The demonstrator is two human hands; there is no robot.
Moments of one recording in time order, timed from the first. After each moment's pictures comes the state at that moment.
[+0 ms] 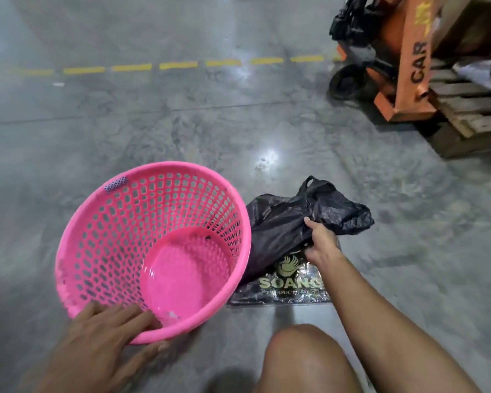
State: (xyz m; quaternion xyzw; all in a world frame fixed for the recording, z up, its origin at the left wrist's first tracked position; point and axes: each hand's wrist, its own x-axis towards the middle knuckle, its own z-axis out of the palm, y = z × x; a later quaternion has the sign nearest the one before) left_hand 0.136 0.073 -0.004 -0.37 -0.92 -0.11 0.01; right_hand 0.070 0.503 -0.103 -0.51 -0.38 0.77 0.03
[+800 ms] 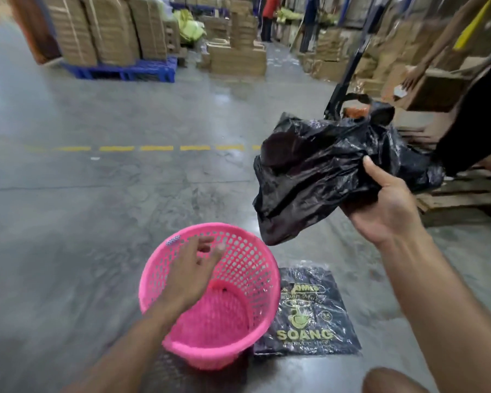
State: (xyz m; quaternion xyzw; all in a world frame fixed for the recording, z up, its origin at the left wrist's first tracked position) left_hand 0.042 0.121 0.083 -0.11 -0.82 -0.56 -0.04; right_hand 0.120 0.397 0.266 -0.14 -0.41 0.88 0.18
